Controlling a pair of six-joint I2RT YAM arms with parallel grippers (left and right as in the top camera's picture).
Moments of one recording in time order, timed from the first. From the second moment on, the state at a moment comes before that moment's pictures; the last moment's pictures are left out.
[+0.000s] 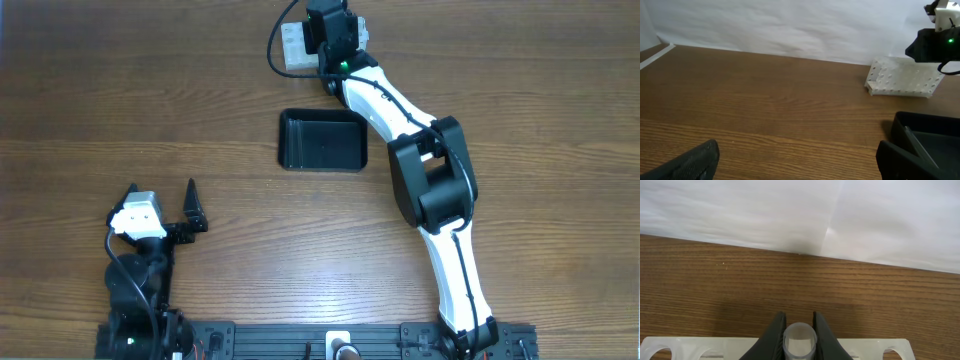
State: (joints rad) left arm 0.05 0.07 0.01 -0.07 -0.01 -0.09; right arm 0.43 2.40 1.90 0.00 0.33 0.11
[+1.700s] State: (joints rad) left arm 0.05 0.07 0.01 -0.07 -0.01 -0.09; right arm 0.51 2.25 1.92 -1.01 0.00 0.47
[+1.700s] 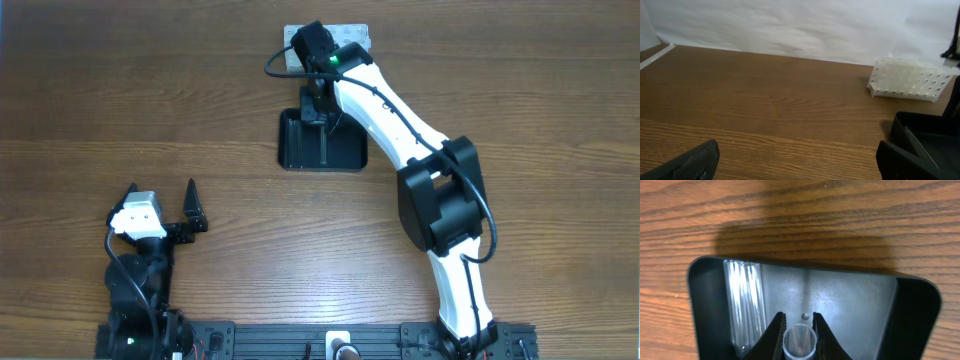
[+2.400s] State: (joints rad) left arm 0.05 0.07 0.01 -0.07 -0.01 -0.09; right arm 0.51 2.28 1.92 -1.01 0.00 0.49
